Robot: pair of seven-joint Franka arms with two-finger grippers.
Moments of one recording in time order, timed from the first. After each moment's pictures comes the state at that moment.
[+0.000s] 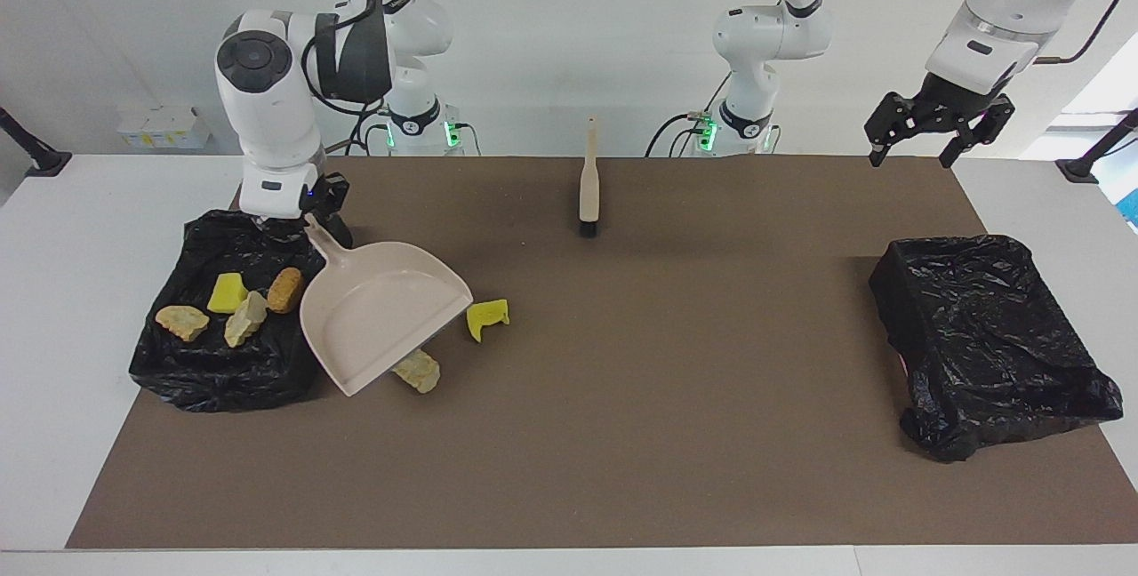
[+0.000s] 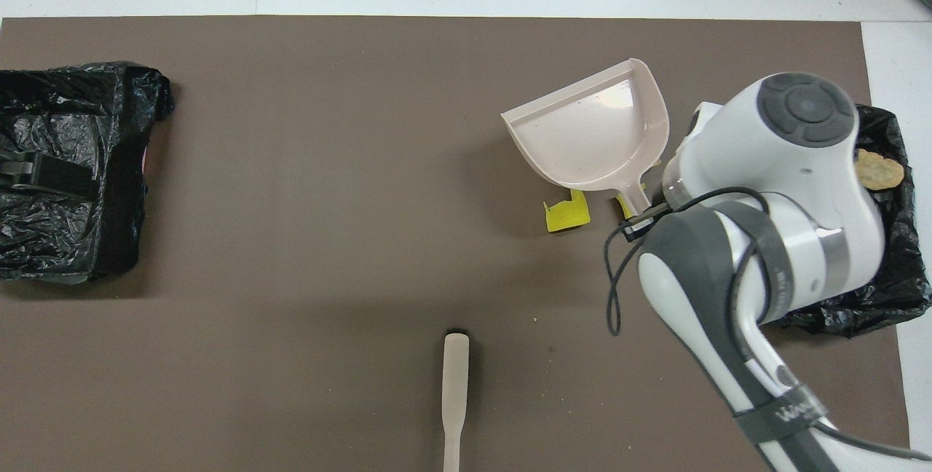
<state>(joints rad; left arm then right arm) -0.04 -0.01 -0.04 -1.49 0.02 1.49 0.03 0.20 0.14 0.11 -1.82 0.00 1.84 0.00</state>
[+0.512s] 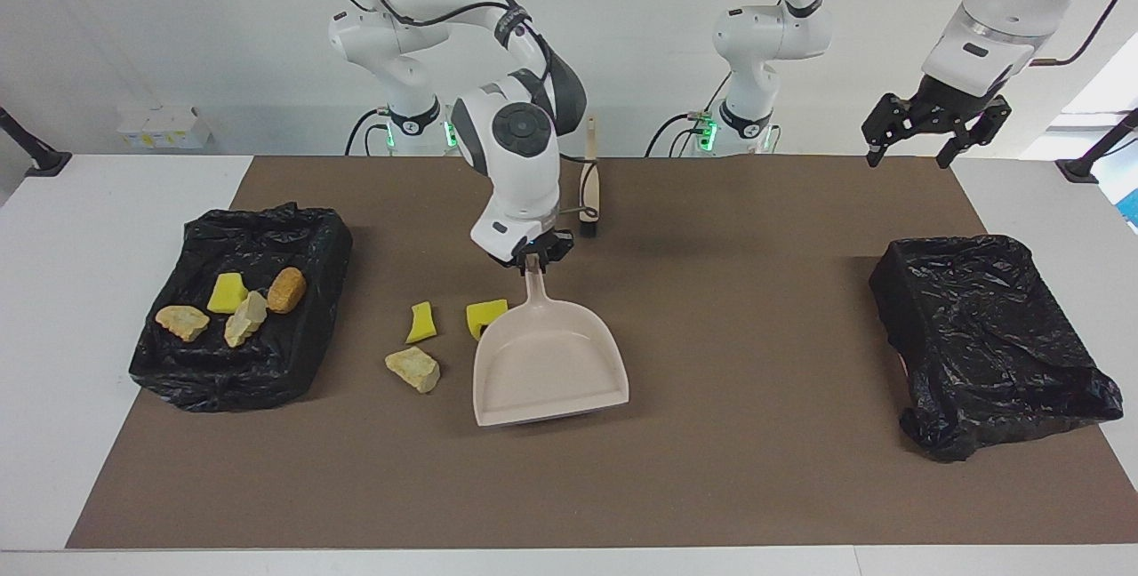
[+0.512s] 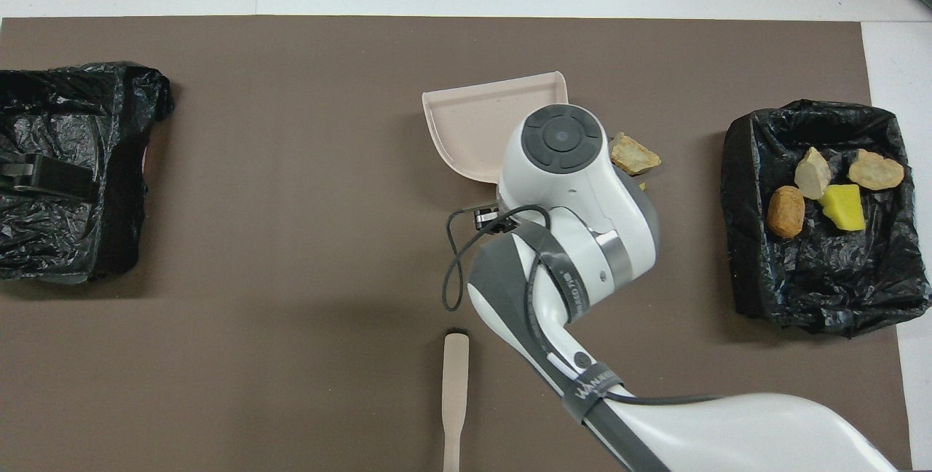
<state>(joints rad) -0.04 -0.01 -0.04 -1.50 0.02 1.49 0.03 0.43 0.41 0.11 -1.61 0.00 1.93 0.43</state>
